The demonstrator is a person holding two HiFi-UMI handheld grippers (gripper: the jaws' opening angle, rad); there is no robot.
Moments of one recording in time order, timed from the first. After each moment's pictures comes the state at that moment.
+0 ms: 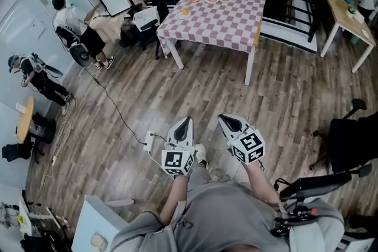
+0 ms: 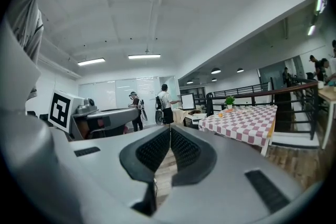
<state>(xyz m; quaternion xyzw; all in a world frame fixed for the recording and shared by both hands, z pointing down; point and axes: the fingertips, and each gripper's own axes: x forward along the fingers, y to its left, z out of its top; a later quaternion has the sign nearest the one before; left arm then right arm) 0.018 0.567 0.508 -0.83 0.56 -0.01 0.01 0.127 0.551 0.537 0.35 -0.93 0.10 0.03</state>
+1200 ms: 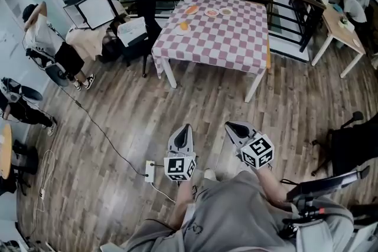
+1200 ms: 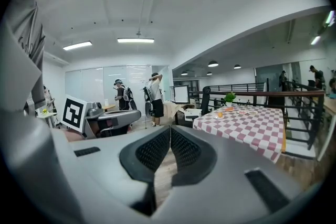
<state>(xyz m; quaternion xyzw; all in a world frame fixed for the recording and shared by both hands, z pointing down) -0.189 0.318 0.552 -0.84 0.55 0.03 -0.05 -0.045 0.325 0.552 0.38 -0.91 0.09 0.09</state>
